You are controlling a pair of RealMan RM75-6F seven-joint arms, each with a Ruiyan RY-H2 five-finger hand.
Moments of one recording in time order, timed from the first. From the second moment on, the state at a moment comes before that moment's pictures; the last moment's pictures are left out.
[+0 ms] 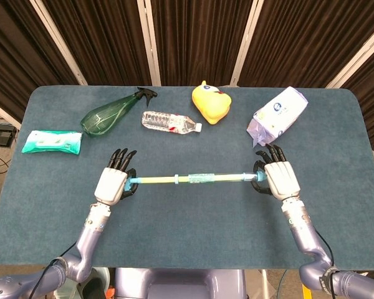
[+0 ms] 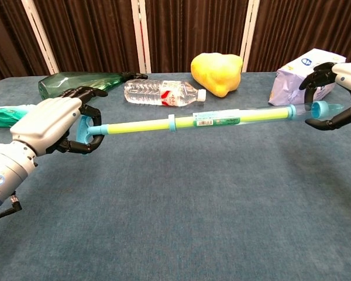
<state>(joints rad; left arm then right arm) -0.55 -1.95 -0.14 -0.89 1.50 1.35 0.06 0.49 -1.47 0.19 -1.40 -1.31 1.17 -0.19</state>
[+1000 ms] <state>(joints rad) -0.45 -1.80 -0.06 -1.00 1.56 1.46 0.03 0.47 -1.42 0.22 -1.33 -1.25 1.17 -0.12</state>
